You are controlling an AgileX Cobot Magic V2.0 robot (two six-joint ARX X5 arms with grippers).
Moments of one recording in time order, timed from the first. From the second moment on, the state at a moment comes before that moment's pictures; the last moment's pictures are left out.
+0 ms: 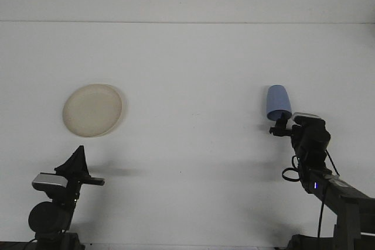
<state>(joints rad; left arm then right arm) -0.03 0.00 0.03 0.17 0.05 -0.06 -0.13 1.48 0.47 0.63 -0.06 0.11</state>
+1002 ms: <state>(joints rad) -0.03 0.00 0.03 0.17 0.05 -0.06 -0.14 1.63 0.61 0.65 -0.23 0.09</state>
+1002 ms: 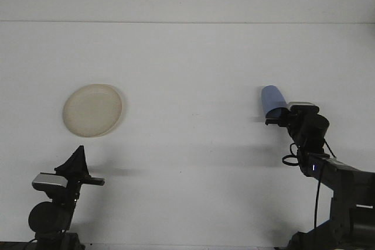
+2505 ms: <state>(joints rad) -0.03 0.00 0.03 0.17 0.05 -0.06 0.71 1.54 1.62 -1.27 0.00 0.32</state>
